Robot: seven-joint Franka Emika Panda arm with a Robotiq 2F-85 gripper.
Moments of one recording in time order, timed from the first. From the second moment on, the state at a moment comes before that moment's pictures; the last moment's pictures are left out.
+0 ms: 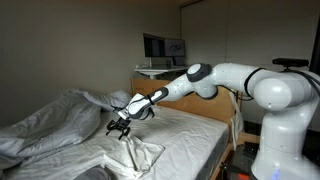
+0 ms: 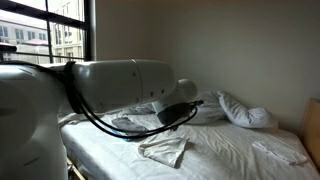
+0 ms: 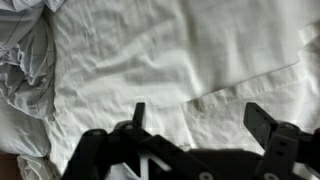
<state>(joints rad) -0.55 1.44 0.87 -1.24 -0.52 2.77 -2.60</state>
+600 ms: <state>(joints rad) -0.39 1.40 0.71 -1.34 -0.65 2.89 -2.59</state>
